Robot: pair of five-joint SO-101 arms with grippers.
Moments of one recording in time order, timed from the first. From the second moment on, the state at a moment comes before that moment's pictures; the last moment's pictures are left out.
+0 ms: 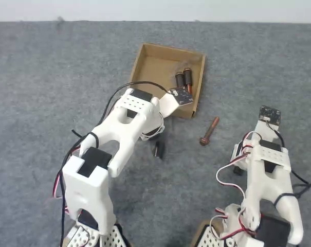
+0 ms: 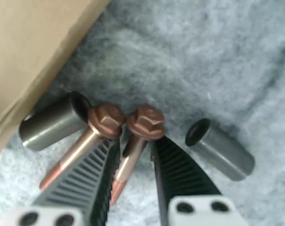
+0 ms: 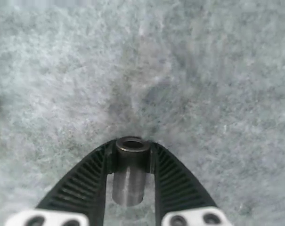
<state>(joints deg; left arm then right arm) 17.3 23.0 12.0 67.6 -32.3 13.4 -20.9 61.3 46.9 -0.5</state>
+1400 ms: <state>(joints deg) 4.7 -15.6 49.0 45.5 5.1 13.0 -20.9 61.5 45.7 2.8</state>
